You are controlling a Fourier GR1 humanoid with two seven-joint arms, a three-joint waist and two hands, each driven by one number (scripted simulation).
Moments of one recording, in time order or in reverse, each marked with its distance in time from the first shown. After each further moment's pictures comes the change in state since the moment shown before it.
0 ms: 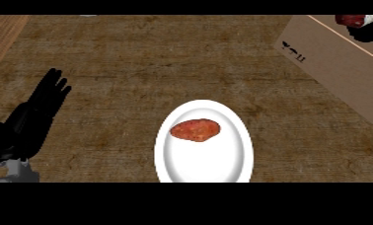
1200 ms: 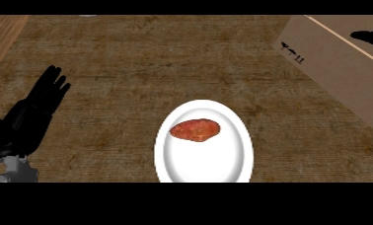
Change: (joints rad) left arm -0.022 0.006 0.012 0.010 0.008 -0.006 0.012; right arm -0.062 -0.053 -0.355 0.402 -0.348 -0.093 -0.199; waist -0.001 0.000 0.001
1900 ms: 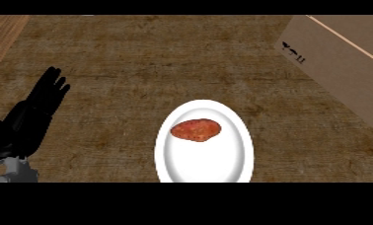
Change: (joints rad) left arm 0.006 -0.004 0.003 0.002 -0.005 -0.003 -0.006; right arm 0.100 -0.276 -0.143 0.166 -0.196 0.211 -0.134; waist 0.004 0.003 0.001
